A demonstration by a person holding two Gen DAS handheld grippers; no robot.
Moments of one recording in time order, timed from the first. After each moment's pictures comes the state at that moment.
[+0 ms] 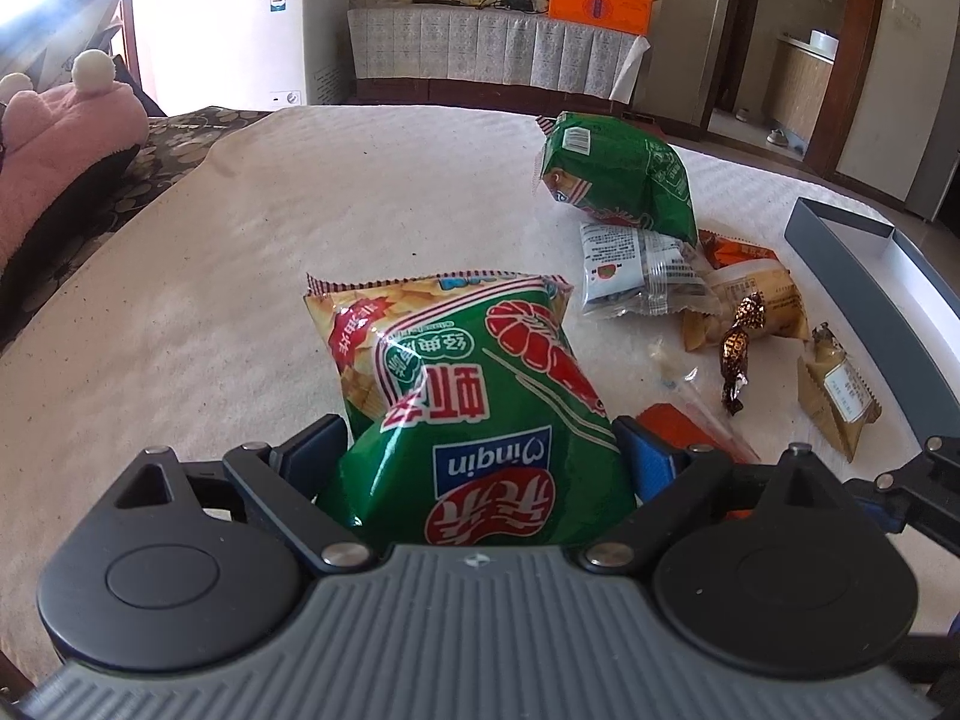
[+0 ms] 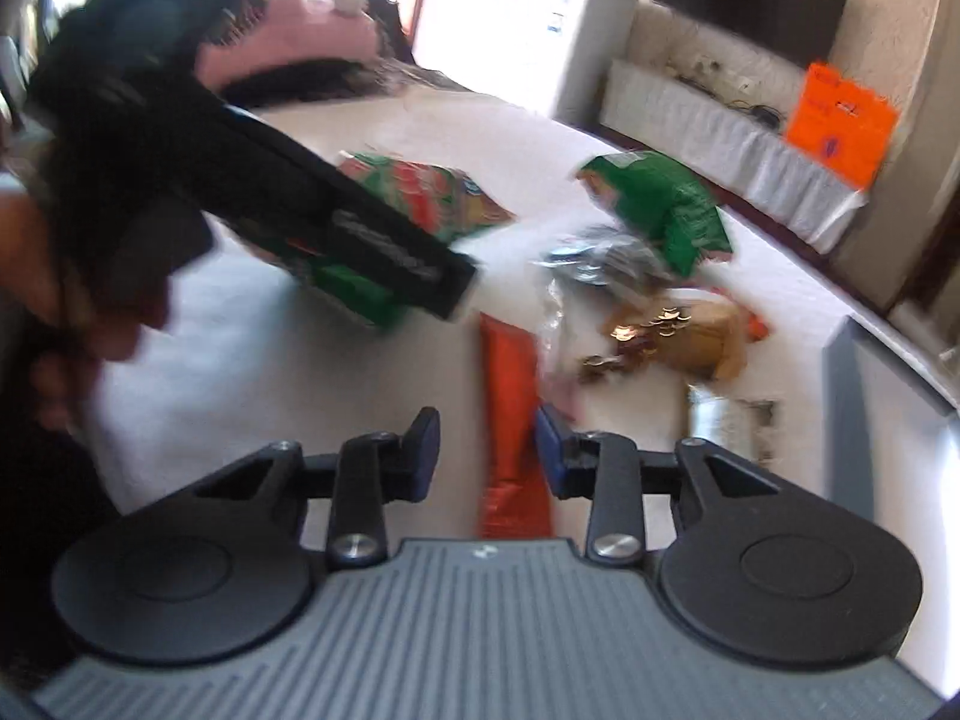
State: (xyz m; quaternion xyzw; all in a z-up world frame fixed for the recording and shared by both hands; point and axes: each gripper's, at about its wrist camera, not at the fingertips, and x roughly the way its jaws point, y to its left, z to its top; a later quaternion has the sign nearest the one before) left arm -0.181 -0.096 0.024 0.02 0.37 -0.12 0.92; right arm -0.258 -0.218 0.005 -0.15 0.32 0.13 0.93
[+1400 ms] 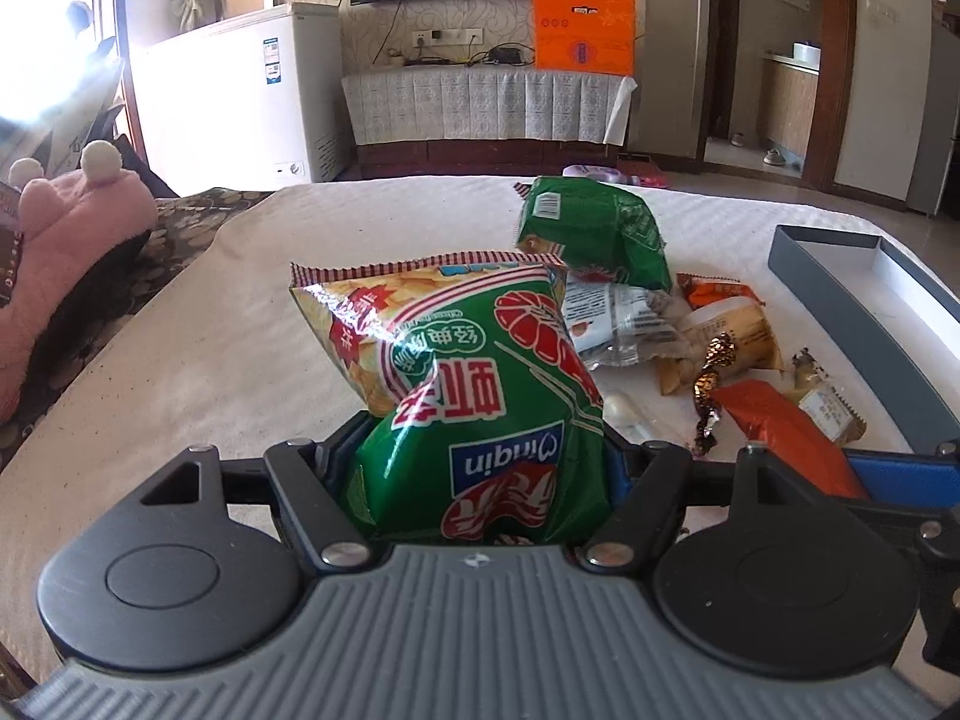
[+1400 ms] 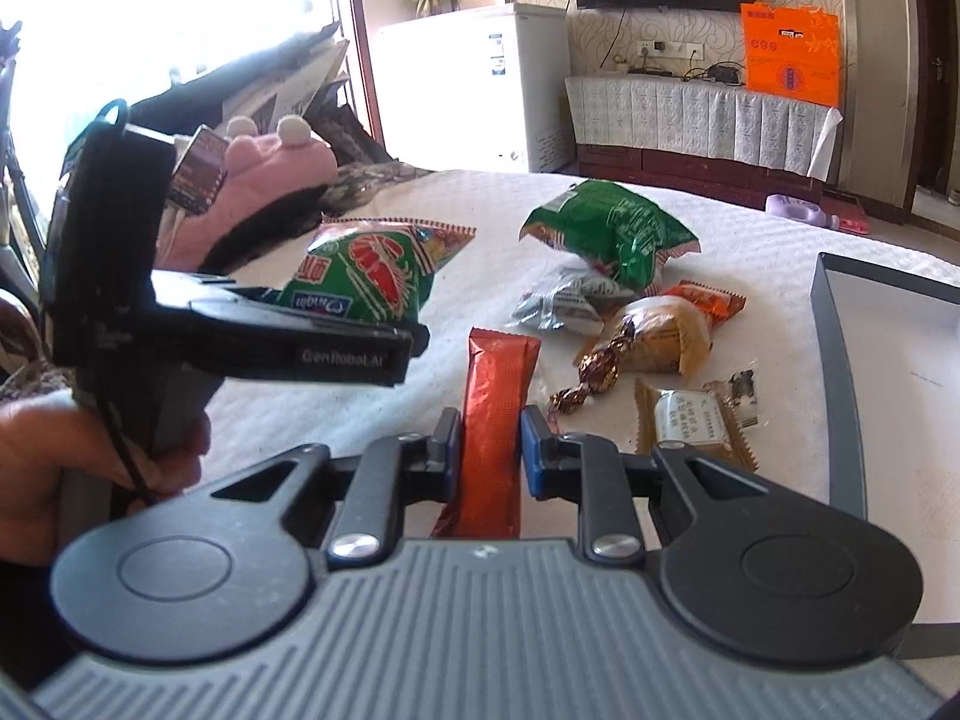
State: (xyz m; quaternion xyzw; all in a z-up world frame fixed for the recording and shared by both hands) left arm -0.201 -0.115 0.046 0.06 0.31 -0.11 0.94; right arm -0.271 -0.267 0.044 0.01 0.28 0.15 0.95
